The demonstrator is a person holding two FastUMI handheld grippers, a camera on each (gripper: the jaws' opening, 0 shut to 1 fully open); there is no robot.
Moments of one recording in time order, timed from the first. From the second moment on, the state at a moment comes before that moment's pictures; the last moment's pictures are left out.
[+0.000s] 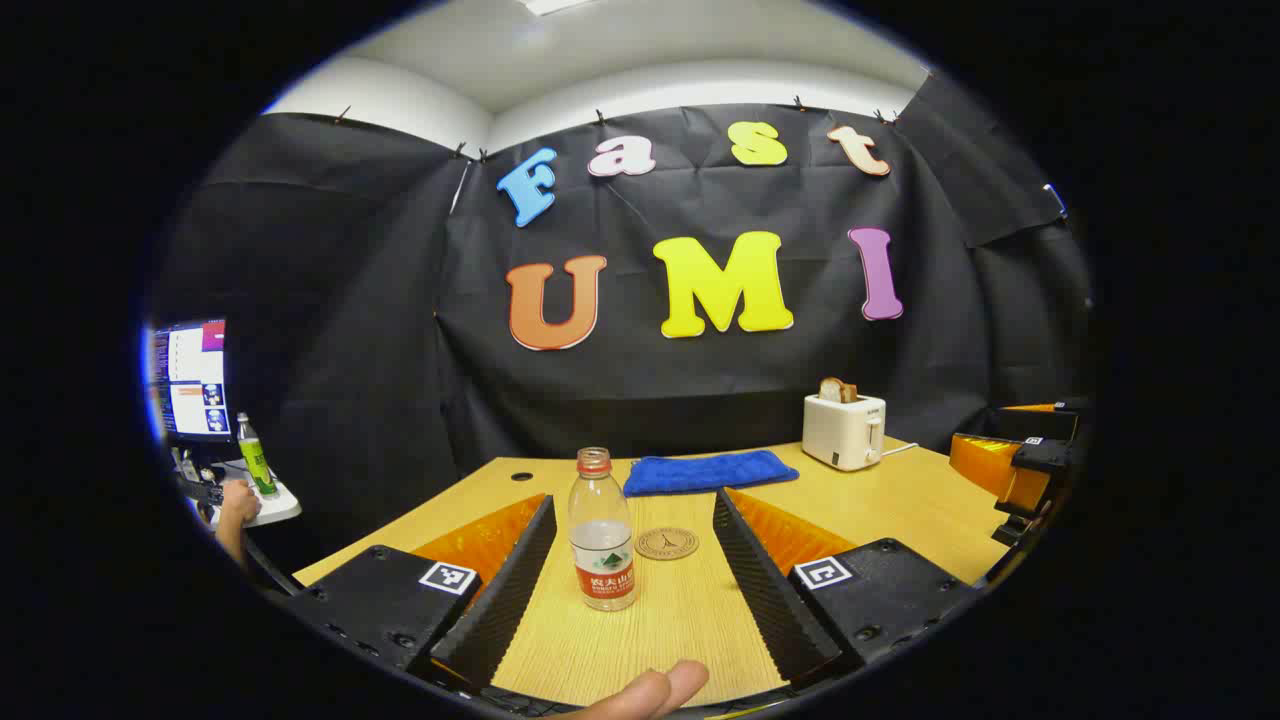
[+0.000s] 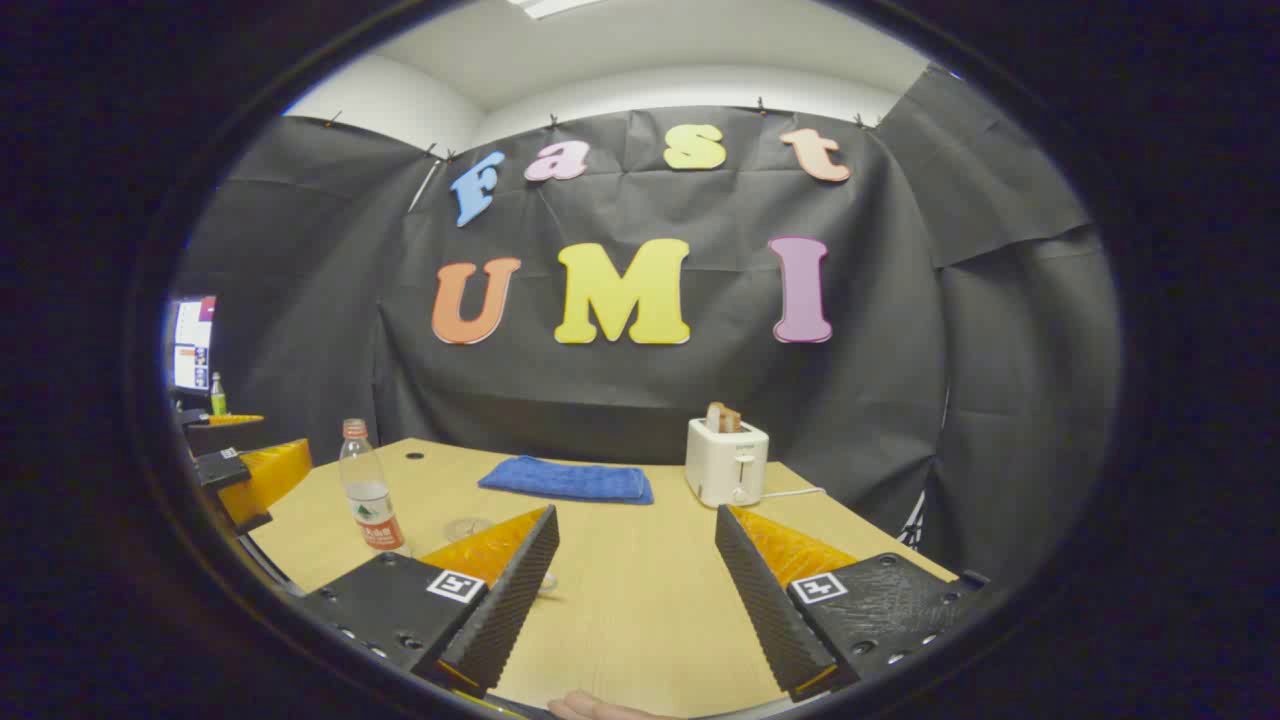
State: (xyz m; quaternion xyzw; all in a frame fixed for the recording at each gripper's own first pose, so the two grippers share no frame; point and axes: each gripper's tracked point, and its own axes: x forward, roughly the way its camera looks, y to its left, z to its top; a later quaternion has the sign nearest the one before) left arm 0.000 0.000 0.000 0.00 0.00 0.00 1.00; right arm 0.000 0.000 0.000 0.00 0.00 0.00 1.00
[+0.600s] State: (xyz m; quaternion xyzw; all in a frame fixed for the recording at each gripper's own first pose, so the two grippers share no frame) left arm 0.004 0.013 -0.002 0.00 0.00 0.02 1.00; right arm 0.006 -0.006 -0.002 0.00 0.00 -0.01 1.00
